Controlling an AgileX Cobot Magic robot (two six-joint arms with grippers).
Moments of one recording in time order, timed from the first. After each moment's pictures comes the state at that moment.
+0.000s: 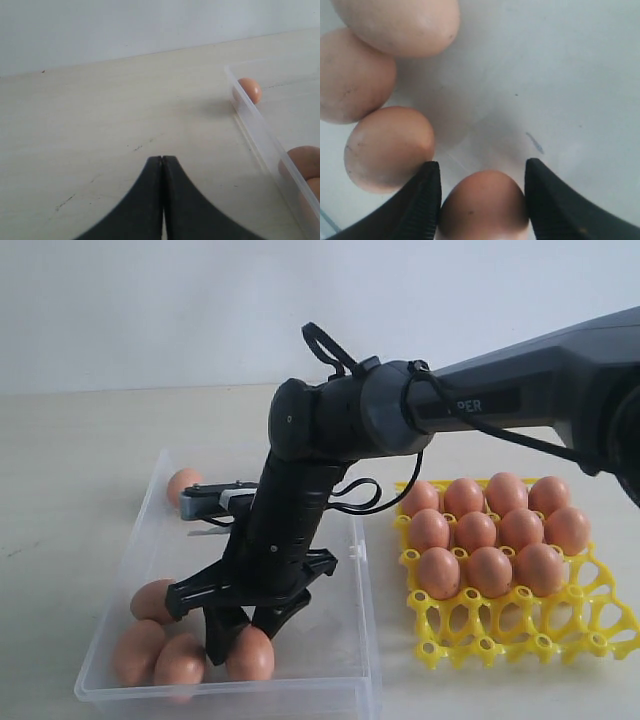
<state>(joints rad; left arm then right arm) -0.09 0.03 0.00 0.11 0.33 -0.03 0.76 2.22 -1.52 0.53 1.00 -0.18</state>
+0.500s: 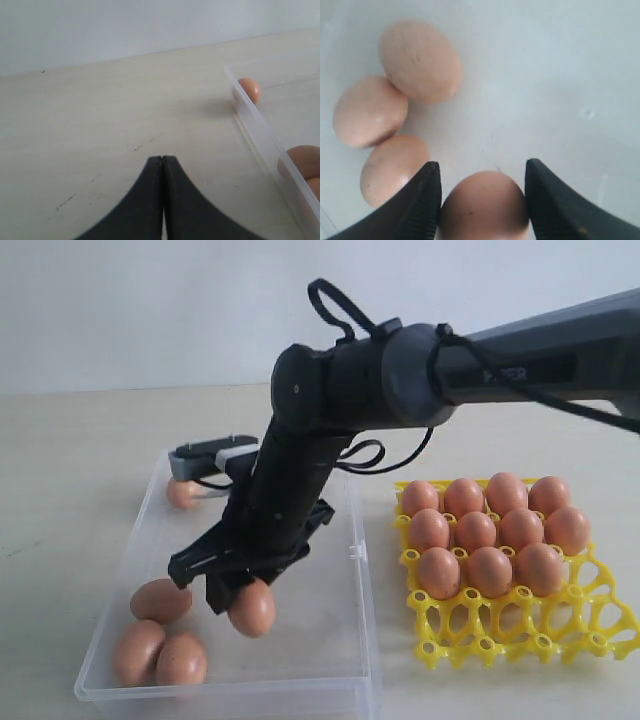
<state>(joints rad) -0.09 0.03 0.00 0.11 0.33 -0.03 0.76 2.11 -1.51 0.43 0.88 -0.22</state>
